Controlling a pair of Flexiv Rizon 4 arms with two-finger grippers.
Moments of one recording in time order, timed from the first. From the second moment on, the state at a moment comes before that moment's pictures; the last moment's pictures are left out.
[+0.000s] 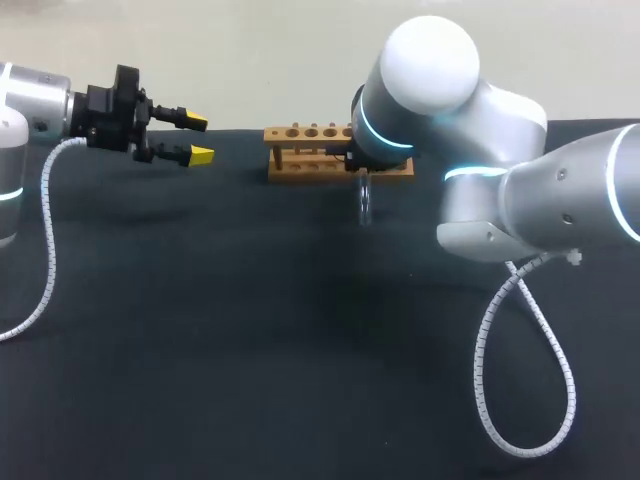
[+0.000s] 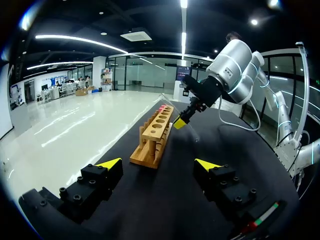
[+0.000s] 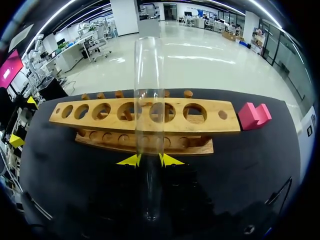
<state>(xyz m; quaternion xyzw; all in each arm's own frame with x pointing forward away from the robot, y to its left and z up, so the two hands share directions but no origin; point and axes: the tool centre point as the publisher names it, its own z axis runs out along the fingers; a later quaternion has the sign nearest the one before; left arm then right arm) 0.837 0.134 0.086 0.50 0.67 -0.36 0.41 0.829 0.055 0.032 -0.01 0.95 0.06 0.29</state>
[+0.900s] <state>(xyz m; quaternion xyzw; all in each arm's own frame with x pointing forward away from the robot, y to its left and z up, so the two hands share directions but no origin) 0.837 0.134 0.086 0.50 0.67 -0.36 0.41 0.797 0.053 0.094 0.04 0.94 0.07 0.34</state>
